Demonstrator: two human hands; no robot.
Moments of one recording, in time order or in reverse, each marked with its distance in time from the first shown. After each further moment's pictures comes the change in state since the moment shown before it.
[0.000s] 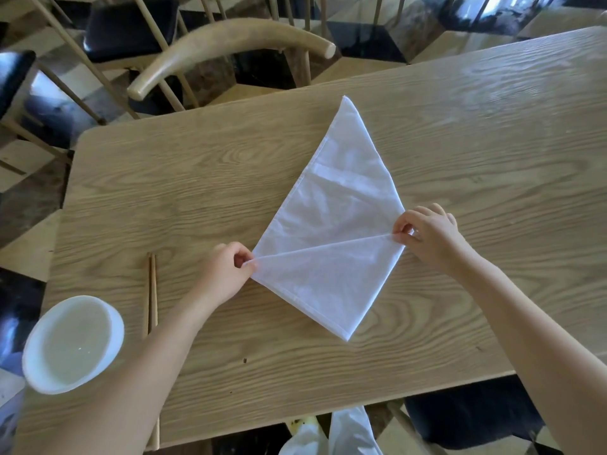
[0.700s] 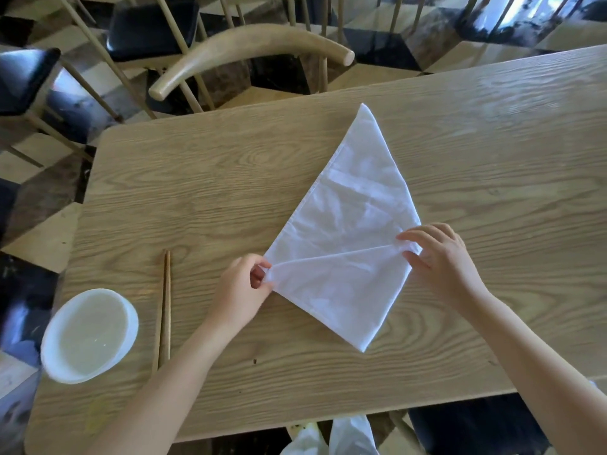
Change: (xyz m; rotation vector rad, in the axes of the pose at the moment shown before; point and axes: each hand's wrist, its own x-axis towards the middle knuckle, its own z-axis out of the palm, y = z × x) left_hand -0.032 -0.002 0.013 -0.136 0.132 0.085; right_hand -0.029 -0.016 0.009 0.048 0.198 -0.180
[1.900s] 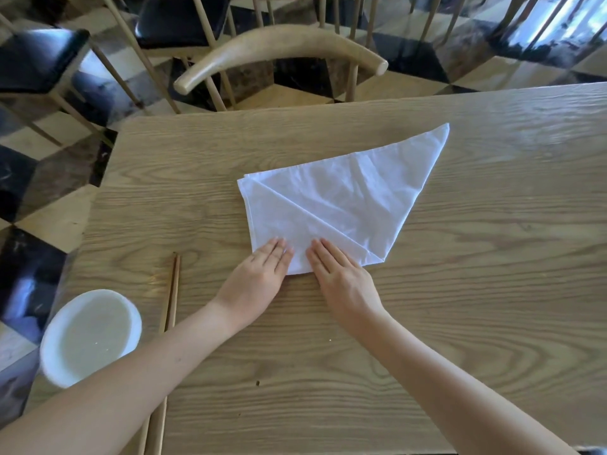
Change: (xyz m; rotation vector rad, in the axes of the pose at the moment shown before) left_hand 0.038 0.005 -0.008 1.038 0.035 0.761; right_hand 0.034 -0.117 0.082 -0.233 -0.103 -0.369
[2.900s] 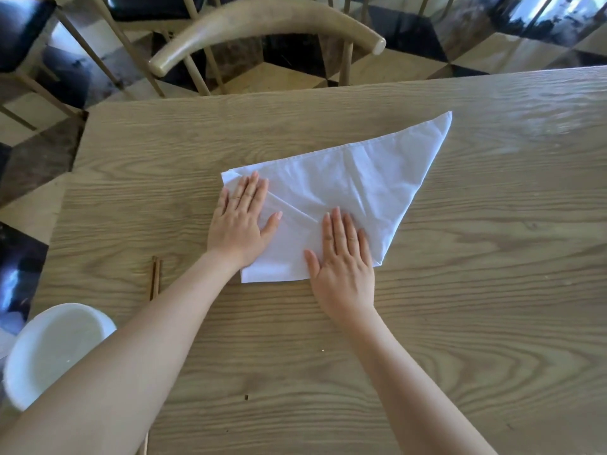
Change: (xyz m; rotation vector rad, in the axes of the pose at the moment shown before) left_hand 0.062 -0.052 0.071 -0.402 -0.081 -0.549; right_hand 0.023 0.014 0.034 0.074 -0.093 0.472
